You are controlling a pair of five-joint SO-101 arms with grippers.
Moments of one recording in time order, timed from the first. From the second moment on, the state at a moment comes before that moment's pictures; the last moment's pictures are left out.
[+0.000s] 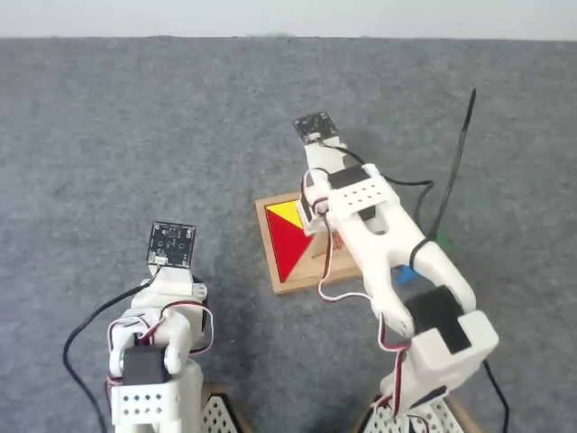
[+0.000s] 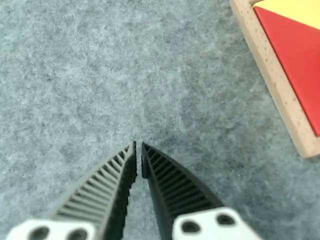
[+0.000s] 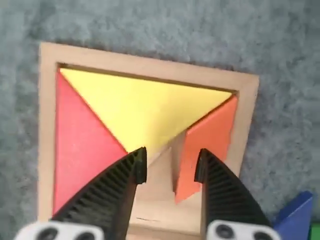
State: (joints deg) left arm -9.6 -103.2 97.1 72.0 -3.9; right arm -28.1 8.0 18.2 55.3 -2.9
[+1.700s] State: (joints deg) left arm -9.6 -103.2 97.1 72.0 -3.9; right arm -36.0 -2.8 32.4 55.1 6.7
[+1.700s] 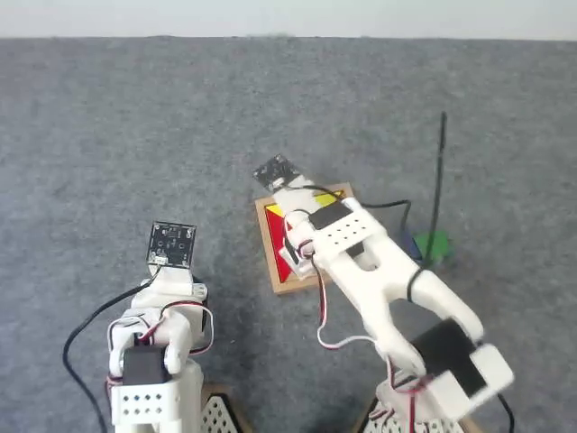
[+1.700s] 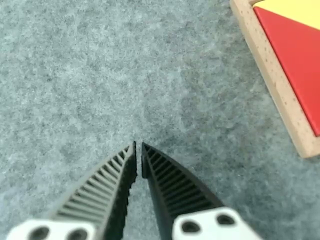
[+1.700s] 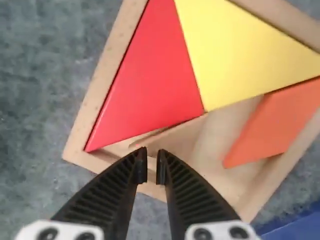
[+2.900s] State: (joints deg) left arm -9.6 -103.2 97.1 72.0 -3.9; right arm -32.2 -0.9 33.4 52.7 6.9
